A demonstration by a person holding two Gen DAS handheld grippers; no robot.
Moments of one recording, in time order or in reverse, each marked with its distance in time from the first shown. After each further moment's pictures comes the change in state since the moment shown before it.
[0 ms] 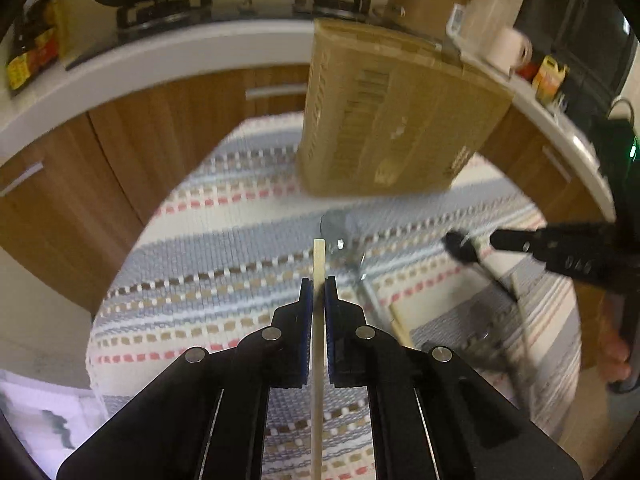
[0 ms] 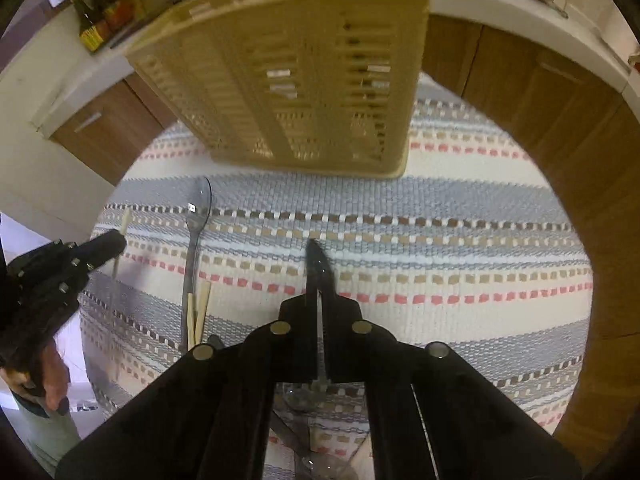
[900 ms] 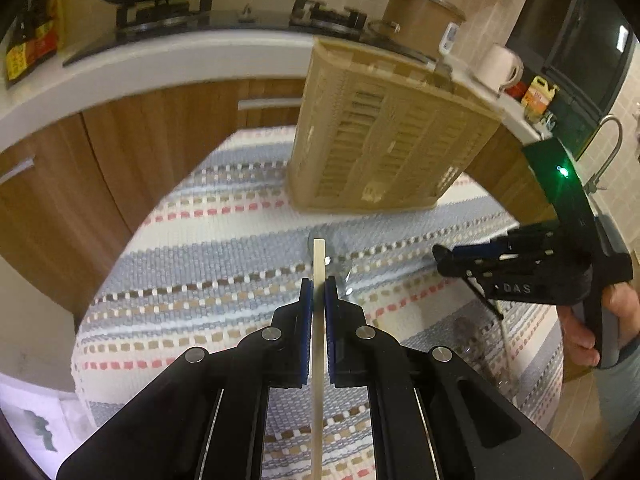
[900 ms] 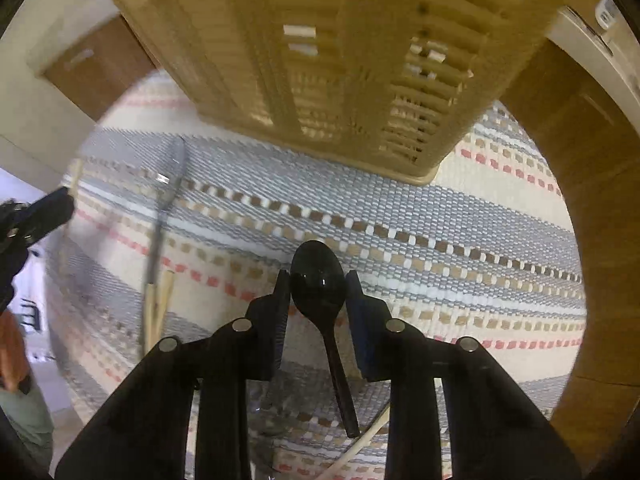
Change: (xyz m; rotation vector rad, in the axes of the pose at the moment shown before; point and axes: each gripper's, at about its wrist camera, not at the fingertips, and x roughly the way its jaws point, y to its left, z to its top) left arm 0.004 0.007 0.004 -0.023 -0.051 -0.066; right arm 0.034 0.033 -0.036 -0.151 0.108 -0.017
